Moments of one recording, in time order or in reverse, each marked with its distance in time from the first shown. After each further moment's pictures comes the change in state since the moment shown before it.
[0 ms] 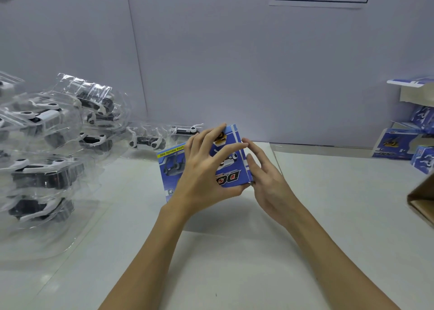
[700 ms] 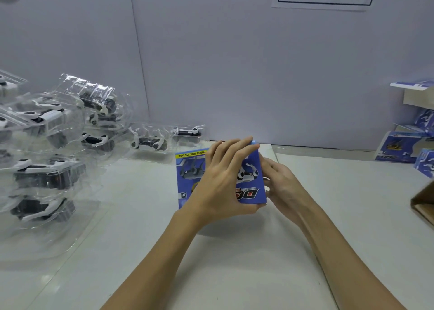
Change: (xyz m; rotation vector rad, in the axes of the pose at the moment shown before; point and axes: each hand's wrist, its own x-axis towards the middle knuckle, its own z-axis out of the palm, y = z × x) left_hand -0.002 0.026 0.010 -0.098 -0.105 0.037; right_hand 0.006 -0.009 -0.019 -0.129 0.126 0.210
